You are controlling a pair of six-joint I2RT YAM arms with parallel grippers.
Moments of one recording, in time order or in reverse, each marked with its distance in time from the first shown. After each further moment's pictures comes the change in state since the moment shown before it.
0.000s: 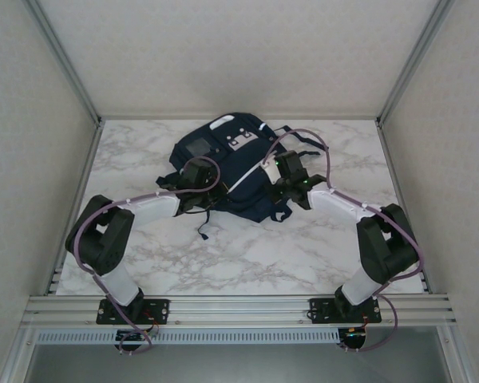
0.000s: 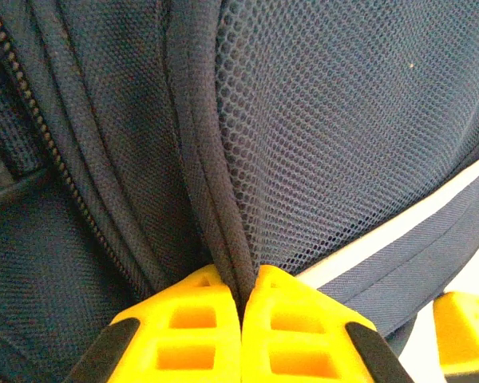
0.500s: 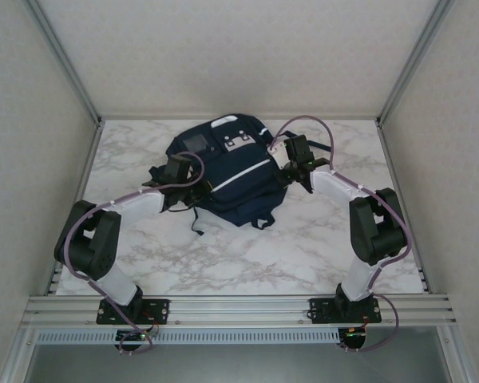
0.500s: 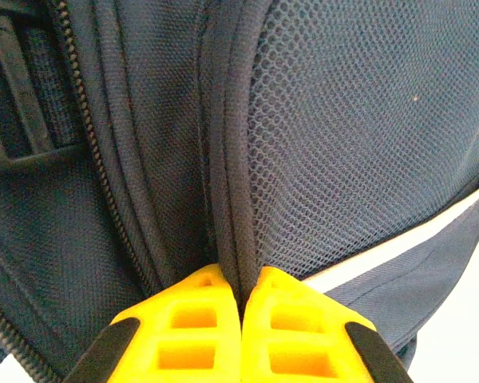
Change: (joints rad) left arm 0.156 -0.070 -0.022 -0.110 0.081 0.180; right arm -0.118 0.152 0.167 -0.047 -0.037 -0.119
